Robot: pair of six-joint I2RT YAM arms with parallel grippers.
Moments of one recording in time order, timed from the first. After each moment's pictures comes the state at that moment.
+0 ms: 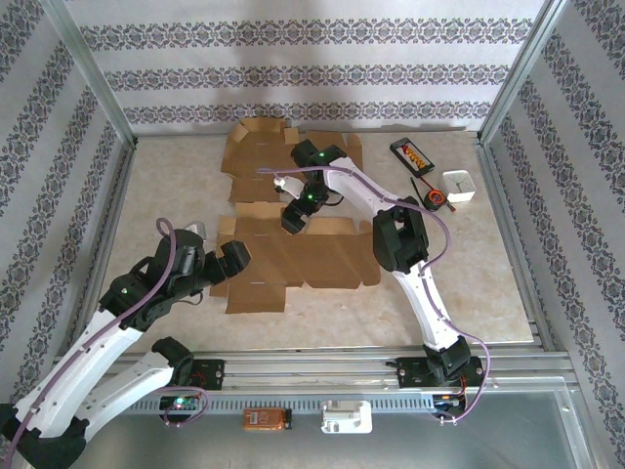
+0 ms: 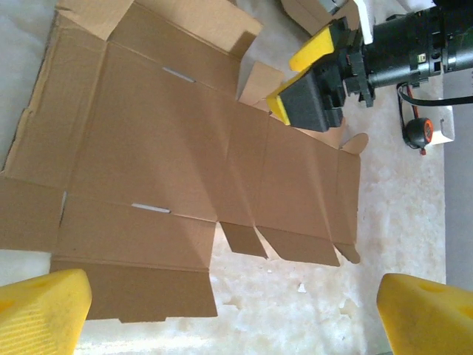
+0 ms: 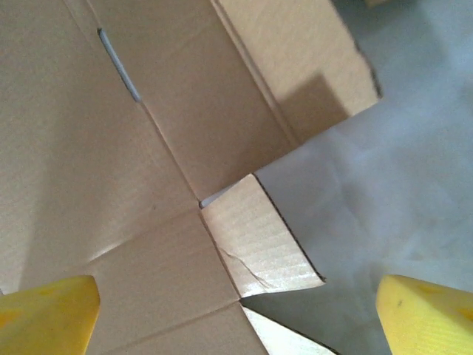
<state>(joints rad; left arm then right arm) -0.54 0.72 0.86 -0.89 -0.02 -0.93 0.56 2.46 2.27 -1.20 -0.37 -0.39</state>
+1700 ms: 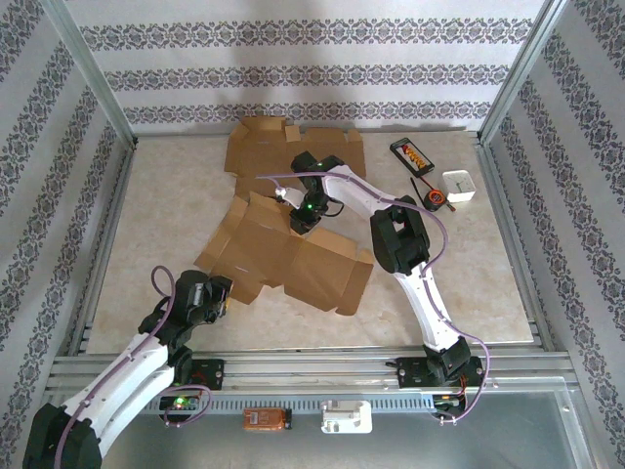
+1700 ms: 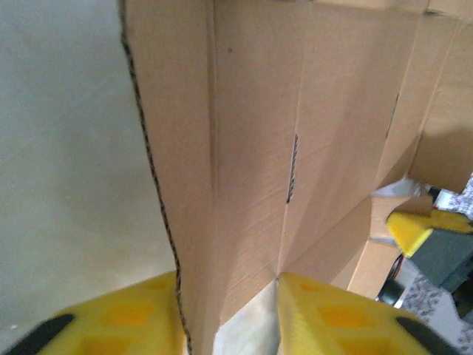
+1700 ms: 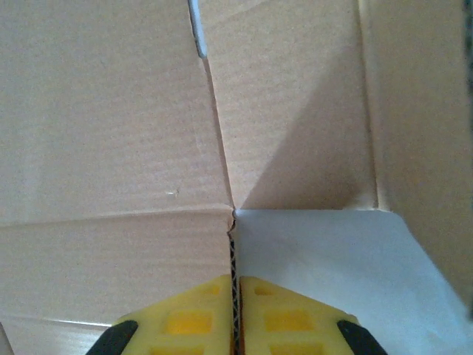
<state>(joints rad) -0.35 0.61 0.14 -0.27 0.04 -1.57 0.57 2.41 2.09 -1.11 -0.41 -0.31</state>
